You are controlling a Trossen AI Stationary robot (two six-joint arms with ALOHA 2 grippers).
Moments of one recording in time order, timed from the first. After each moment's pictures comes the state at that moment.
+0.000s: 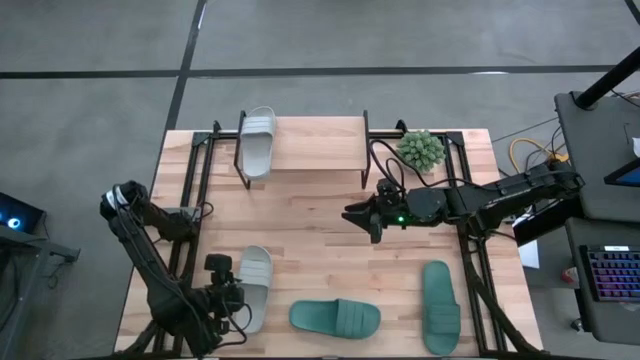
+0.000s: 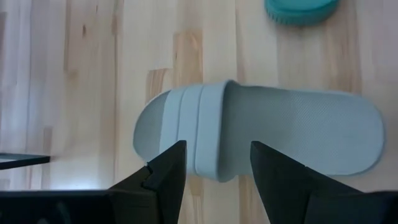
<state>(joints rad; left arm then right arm) -1.00 1.58 1.30 -1.26 -0.52 -0.94 0.24 1.24 0.97 0.03 0.33 0.81</state>
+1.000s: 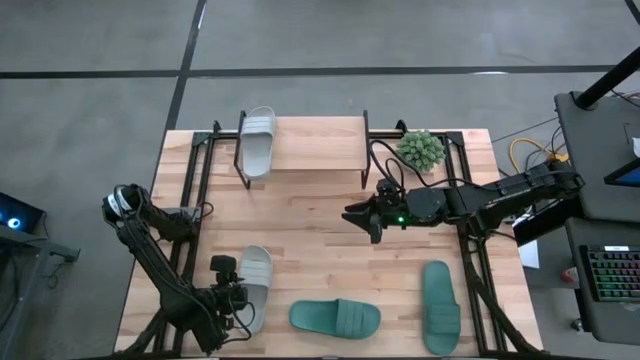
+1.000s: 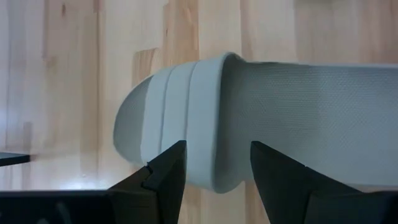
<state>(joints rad) -1.00 1.62 1.12 -1.09 -0.52 -0.94 0.24 1.24 0.97 0.03 0.33 0.81</state>
